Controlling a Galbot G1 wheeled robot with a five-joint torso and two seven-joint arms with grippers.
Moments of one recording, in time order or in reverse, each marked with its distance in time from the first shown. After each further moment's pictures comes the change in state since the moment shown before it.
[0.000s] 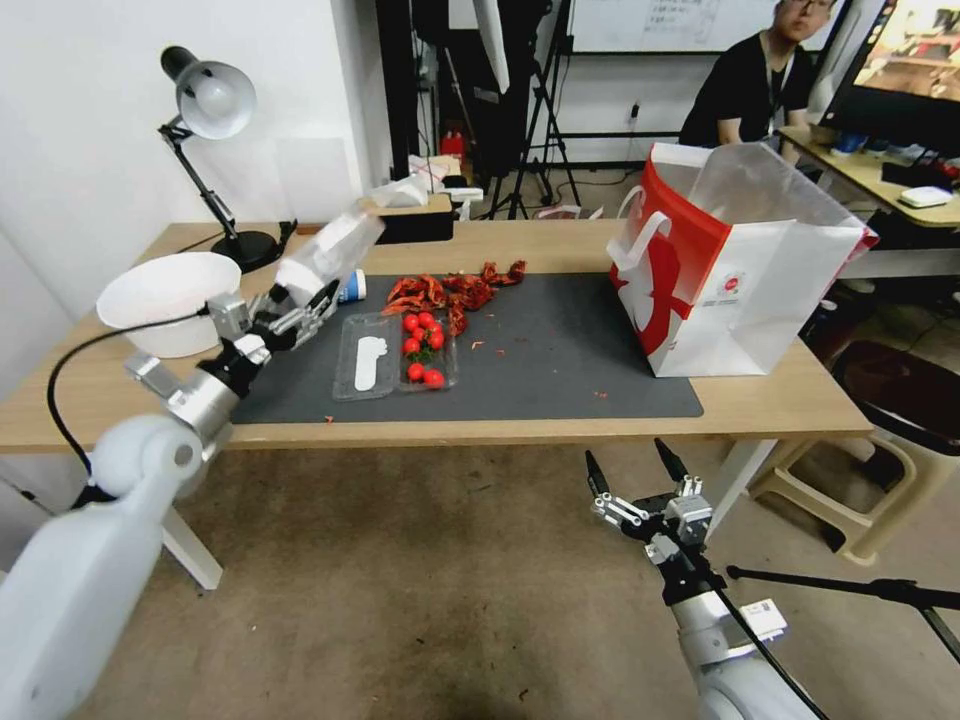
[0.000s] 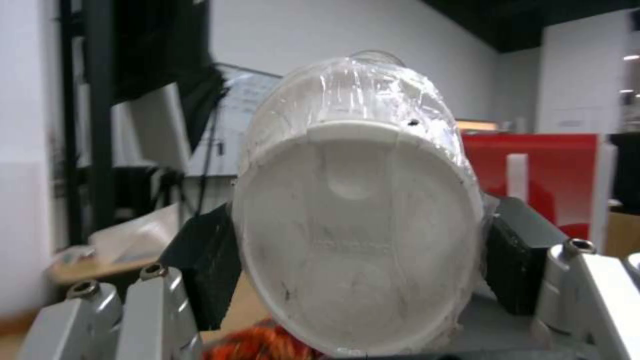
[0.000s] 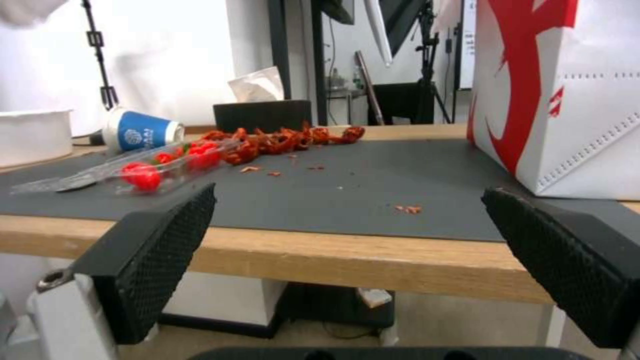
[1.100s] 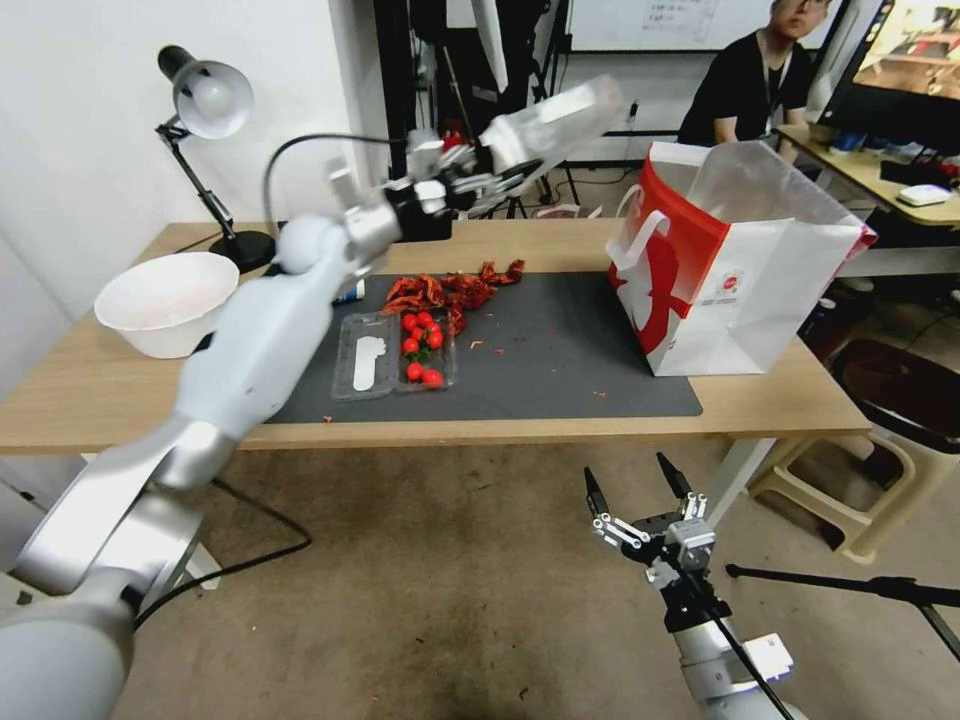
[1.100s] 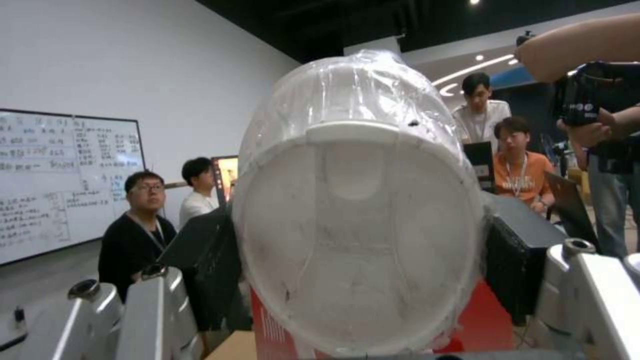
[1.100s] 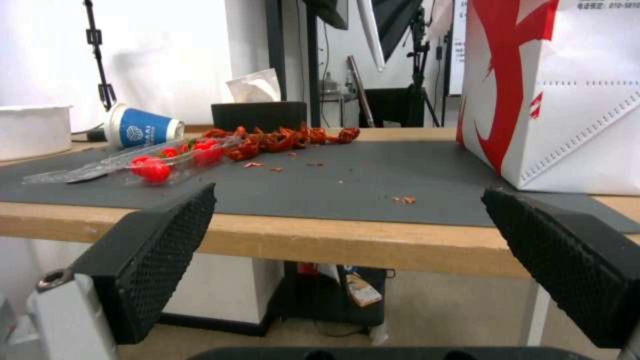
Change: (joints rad) left arm -0.830 -0.395 0.550 0.536 0.057 0.055 0.154; right arm -0.088 0.074 0.026 0.024 -0.089 0.047 -0.010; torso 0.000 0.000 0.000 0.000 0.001
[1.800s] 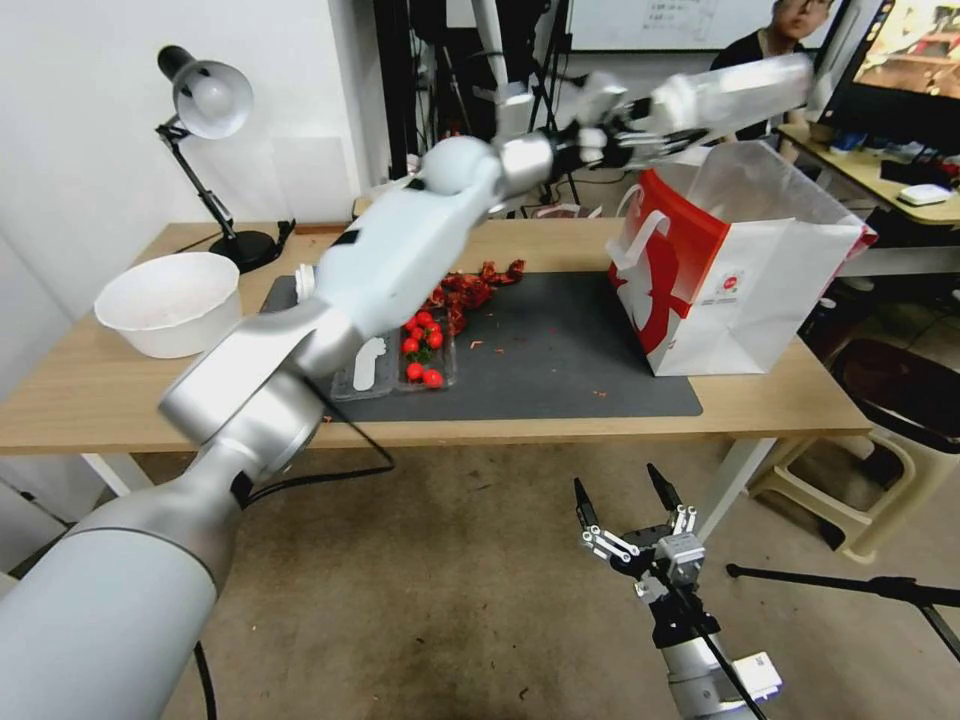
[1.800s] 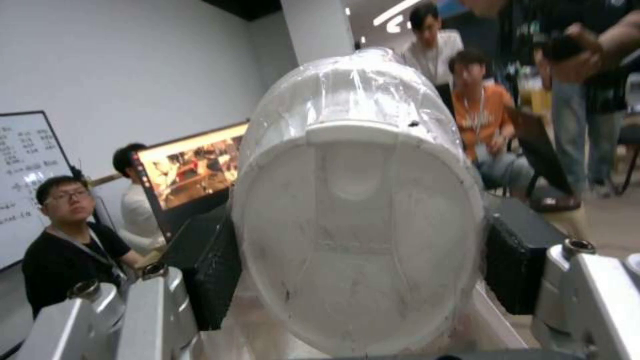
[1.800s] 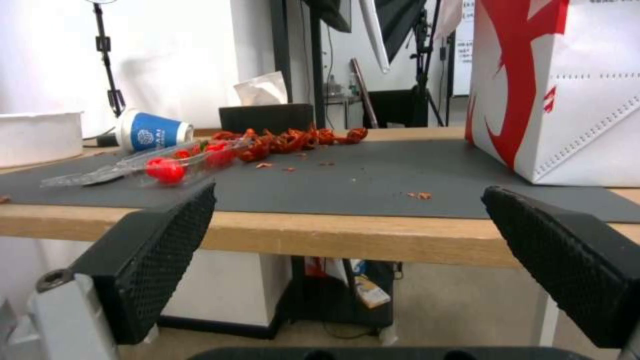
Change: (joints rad) left arm -0.308 -0.307 0.308 0.307 0.047 -0.037 -0.083; right arm -0.007 0.026 -0.015 -0.011 -0.015 0.024 -0.010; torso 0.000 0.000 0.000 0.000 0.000
